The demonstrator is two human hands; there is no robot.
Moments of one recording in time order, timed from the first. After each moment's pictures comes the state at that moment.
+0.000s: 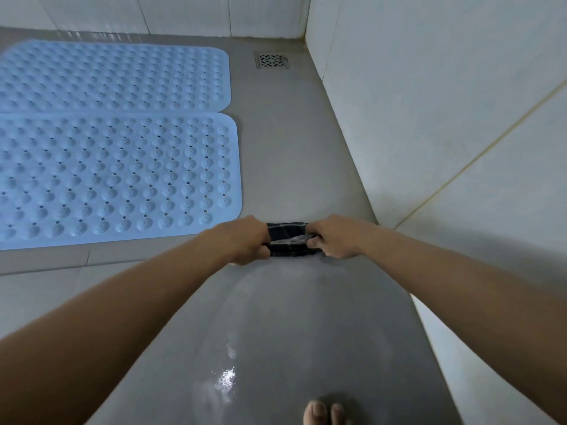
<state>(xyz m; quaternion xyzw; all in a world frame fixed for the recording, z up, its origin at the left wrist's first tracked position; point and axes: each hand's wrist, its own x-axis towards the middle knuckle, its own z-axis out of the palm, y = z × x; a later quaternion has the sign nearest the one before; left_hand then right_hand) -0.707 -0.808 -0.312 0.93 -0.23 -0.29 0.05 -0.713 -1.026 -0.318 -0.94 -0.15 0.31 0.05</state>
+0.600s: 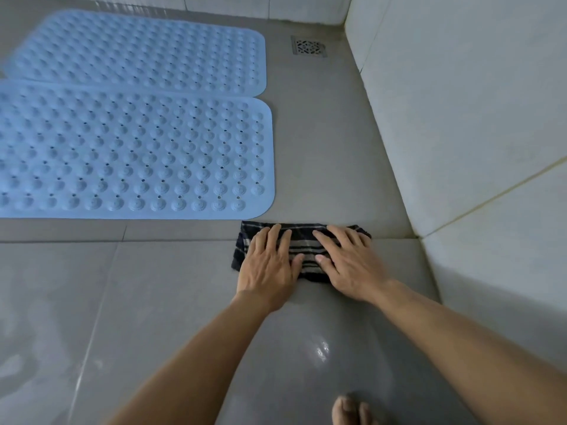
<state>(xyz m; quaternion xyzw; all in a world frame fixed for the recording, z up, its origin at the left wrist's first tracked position) -0.781 -0.795 -0.397 0.98 -0.12 -0.07 0.13 -0.771 -0.989 -0.372 -0.98 -0.13 0.14 0.00</state>
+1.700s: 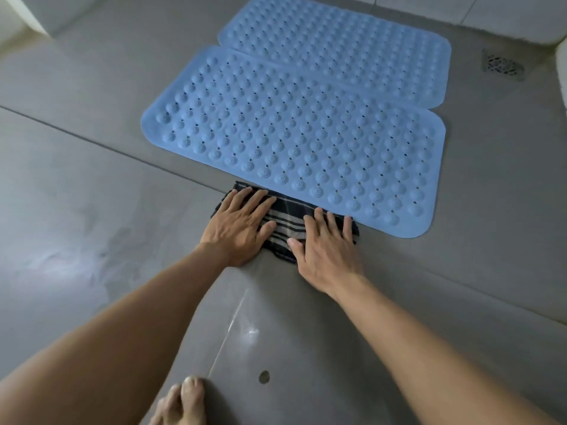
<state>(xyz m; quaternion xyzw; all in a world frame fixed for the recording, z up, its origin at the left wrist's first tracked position) -0.780 -0.483 -0.394 1.00 0.02 -0.08 0.05 -0.744 -0.684 -0.377 -0.95 -0.28 0.14 0.03</state>
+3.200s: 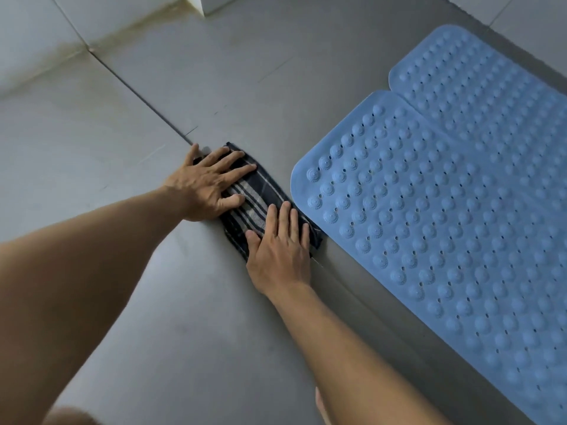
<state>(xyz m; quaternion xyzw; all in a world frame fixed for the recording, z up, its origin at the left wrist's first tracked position) -0.763 -0.074 -0.389 0.98 0.11 -0.15 0.02 -0.733 -0.293 -0.385 -0.91 -0.35 0.21 0.07</state>
